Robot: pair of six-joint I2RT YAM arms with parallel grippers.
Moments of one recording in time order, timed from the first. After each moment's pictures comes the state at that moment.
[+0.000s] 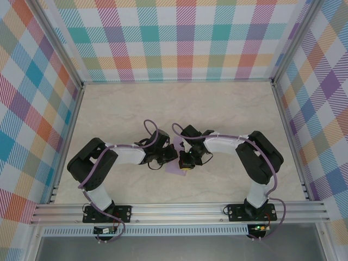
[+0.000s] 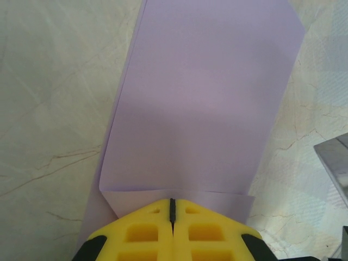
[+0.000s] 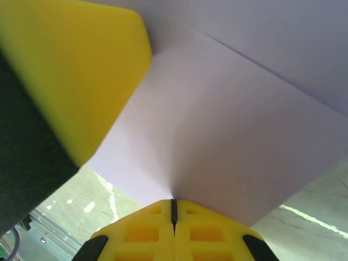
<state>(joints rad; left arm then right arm) -0.71 1.72 0.76 0.05 0.27 -0.99 0.77 1.80 1.02 -0.57 -0.47 0.66</state>
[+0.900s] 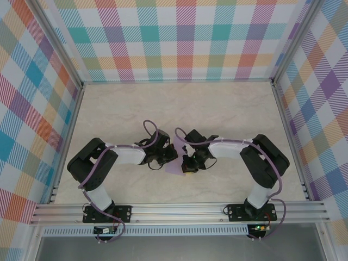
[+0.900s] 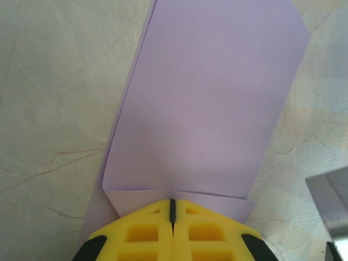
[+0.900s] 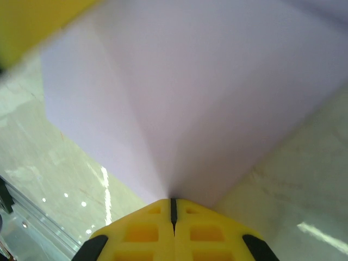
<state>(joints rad) -0.71 1.72 0.75 0.05 0.26 -1.03 0.77 1.72 0.88 -0.50 -0.49 0.61</state>
